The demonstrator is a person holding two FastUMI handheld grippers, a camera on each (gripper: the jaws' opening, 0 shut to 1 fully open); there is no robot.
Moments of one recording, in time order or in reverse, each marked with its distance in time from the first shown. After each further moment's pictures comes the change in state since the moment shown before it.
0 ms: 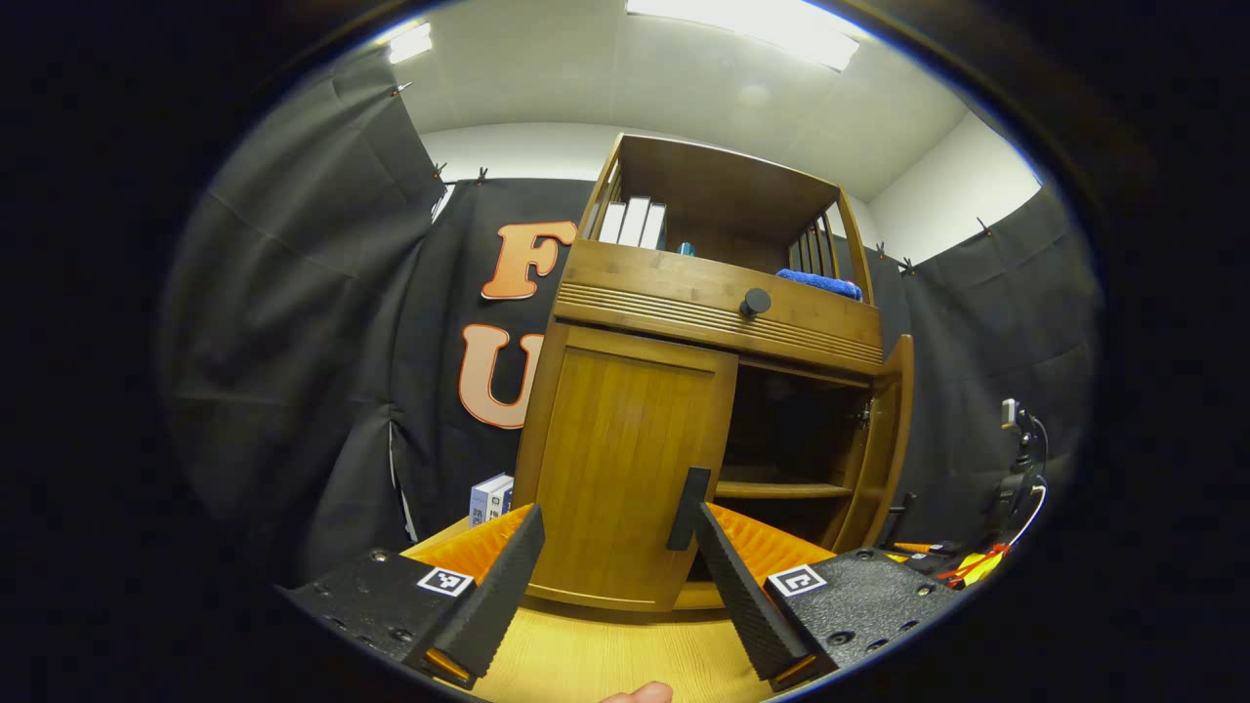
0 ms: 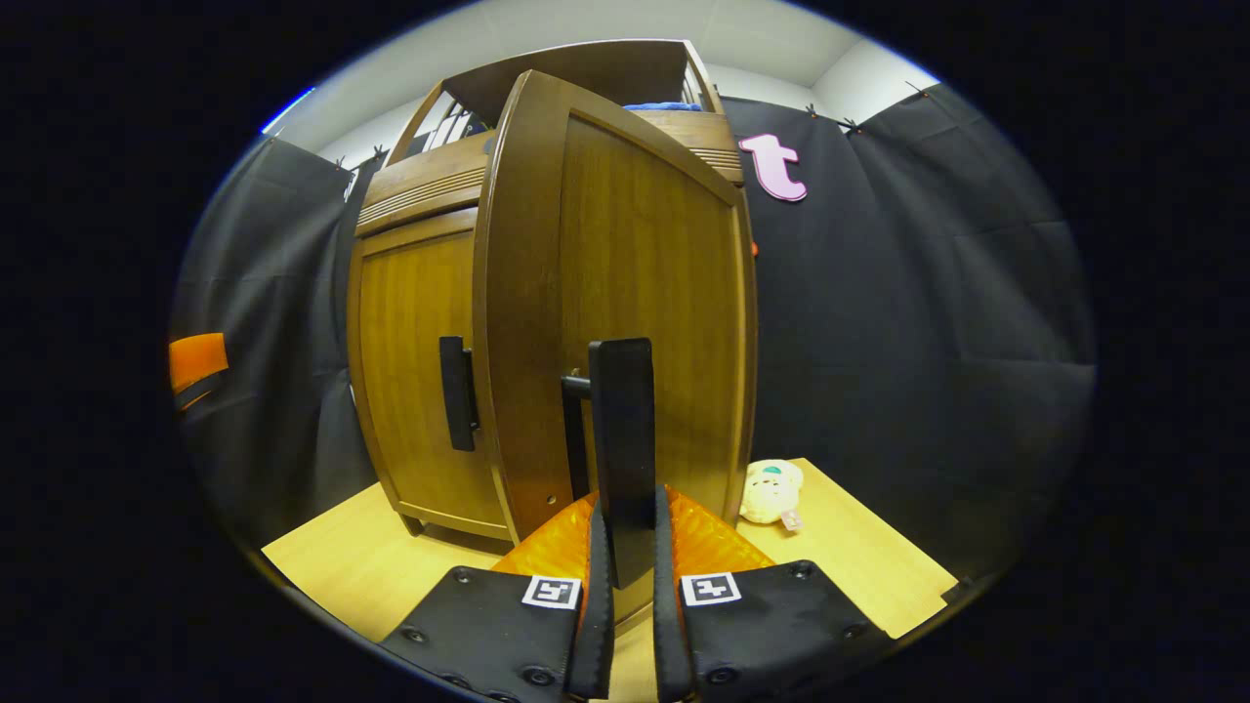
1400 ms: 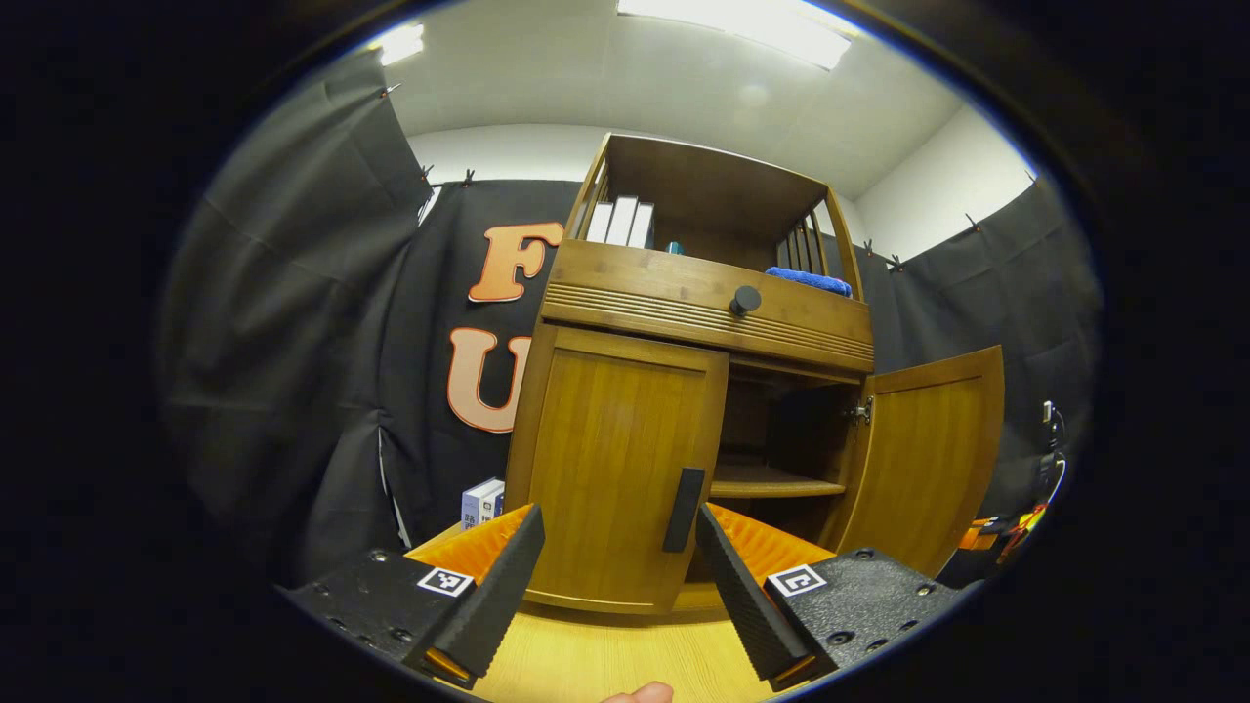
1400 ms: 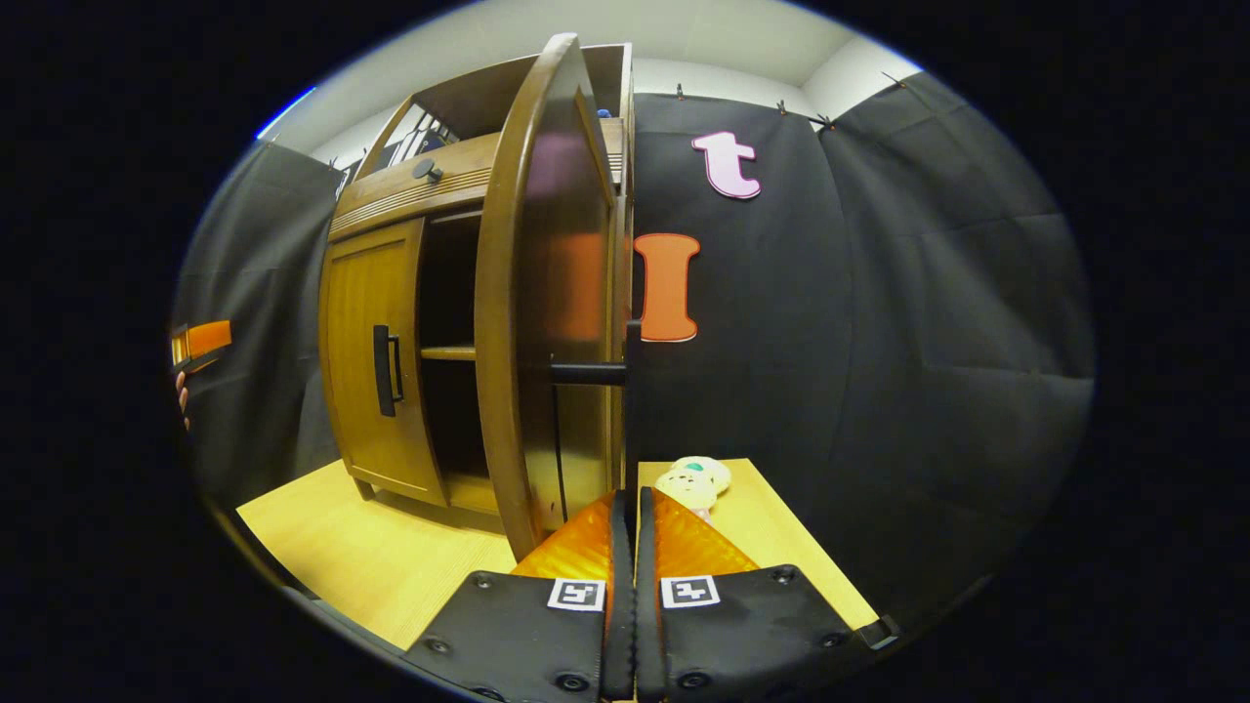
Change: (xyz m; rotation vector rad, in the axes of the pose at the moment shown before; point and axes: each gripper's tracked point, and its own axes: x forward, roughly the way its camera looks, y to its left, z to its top) left arm 0.005 0.000 0.001 0.018 -0.014 -0.029; right arm -0.009 -0.131 0.000 -0.013 0.010 0.025
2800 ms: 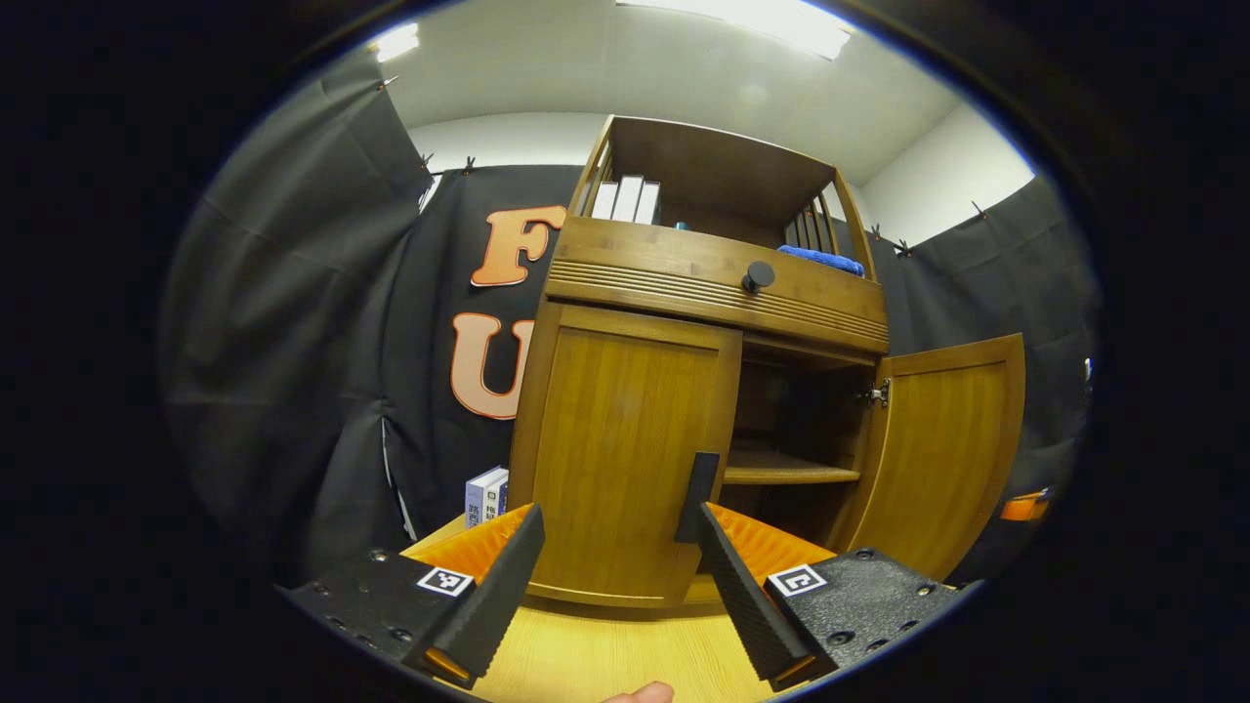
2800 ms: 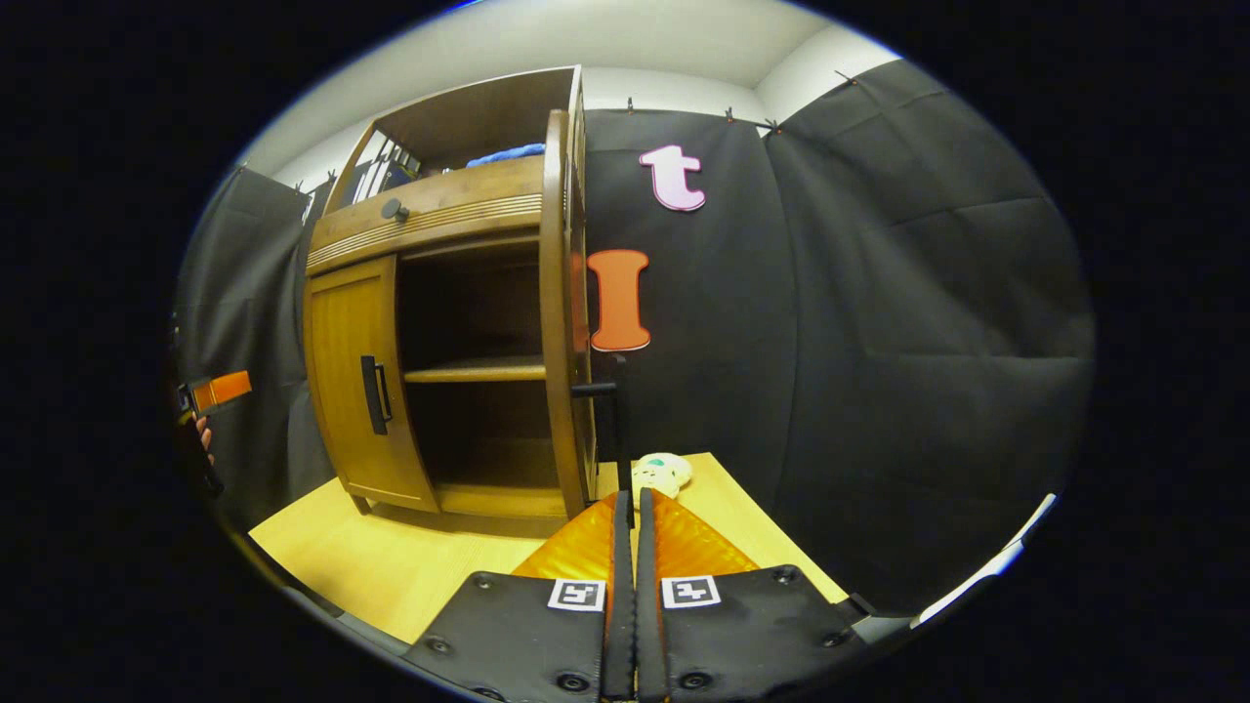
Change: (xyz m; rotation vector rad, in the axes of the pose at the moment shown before) left arm 0.021 0.005 -0.021 0.019 0.049 0.012; right arm -0.081 -0.019 0.026 0.046 -0.043 -0.154
